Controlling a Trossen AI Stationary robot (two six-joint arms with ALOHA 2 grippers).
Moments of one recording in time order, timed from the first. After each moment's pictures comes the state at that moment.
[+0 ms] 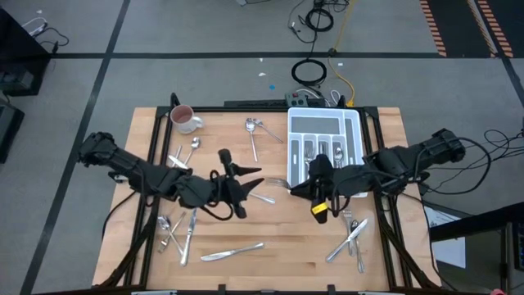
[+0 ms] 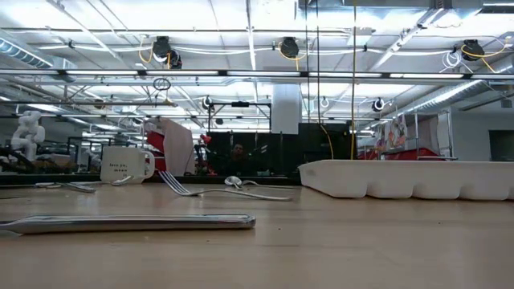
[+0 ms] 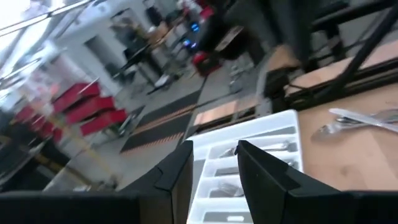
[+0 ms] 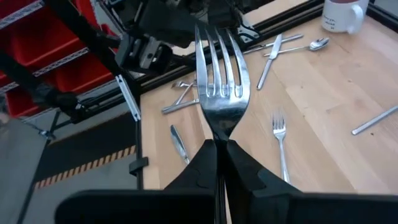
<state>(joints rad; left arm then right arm) -0.41 1.44 1.29 -0.06 -0.76 0.45 0.41 1.37 1.54 -0.73 0.32 0.68</state>
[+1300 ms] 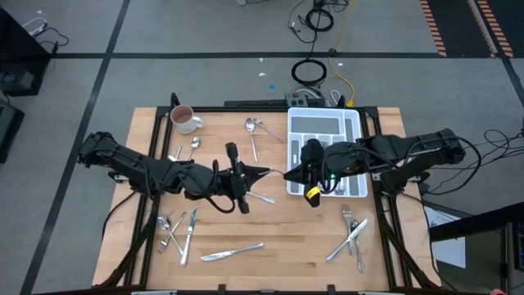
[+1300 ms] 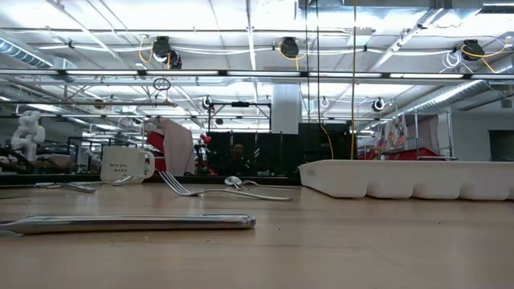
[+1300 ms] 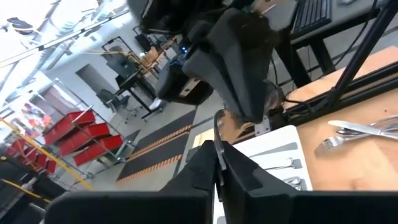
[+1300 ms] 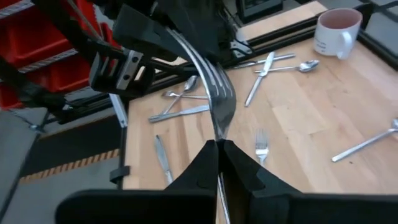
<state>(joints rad) -0.34 1.44 1.29 0.05 -0.62 0.58 0.24 1.38 1.54 -0.68 0.18 0.51</state>
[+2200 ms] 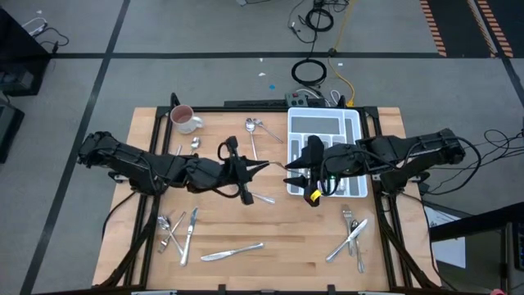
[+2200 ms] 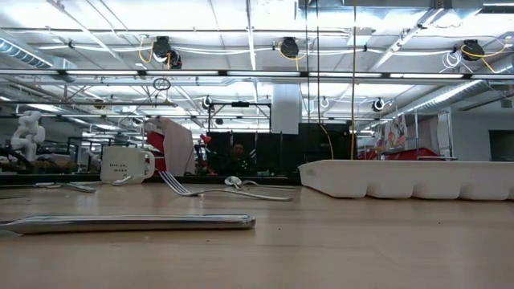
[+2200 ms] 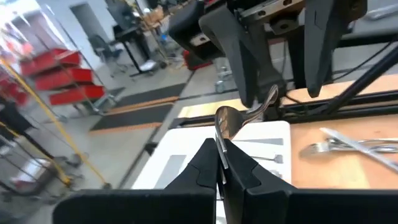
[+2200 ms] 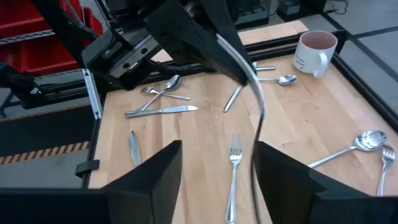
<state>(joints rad) -0.28 1.44 1.29 -0.07 -0.60 0.22 0.24 1.38 1.54 -0.70 0.25 0.37</state>
